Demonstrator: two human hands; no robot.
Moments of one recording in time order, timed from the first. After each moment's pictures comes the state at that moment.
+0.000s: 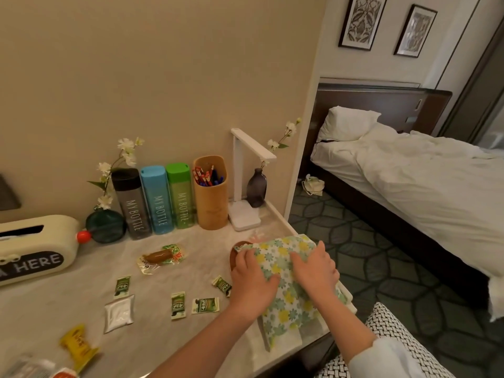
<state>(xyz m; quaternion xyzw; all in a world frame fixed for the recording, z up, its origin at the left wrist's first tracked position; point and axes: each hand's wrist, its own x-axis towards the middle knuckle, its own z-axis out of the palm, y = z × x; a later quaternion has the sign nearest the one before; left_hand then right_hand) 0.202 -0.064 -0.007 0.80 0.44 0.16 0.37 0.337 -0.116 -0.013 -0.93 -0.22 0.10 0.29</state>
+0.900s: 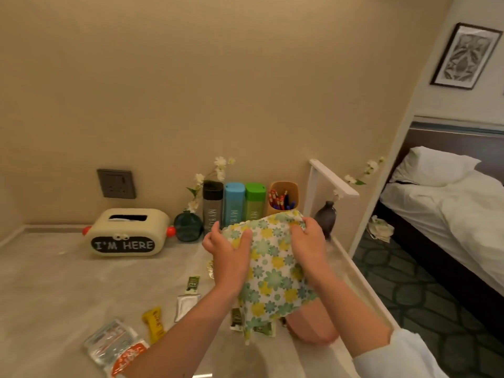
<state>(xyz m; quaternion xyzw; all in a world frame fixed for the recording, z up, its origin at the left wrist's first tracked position) 0.094 0.022 0.061 0.52 0.56 0.49 0.42 0.226 -0.004 0.098 -0.74 -0.41 0.19 0.50</state>
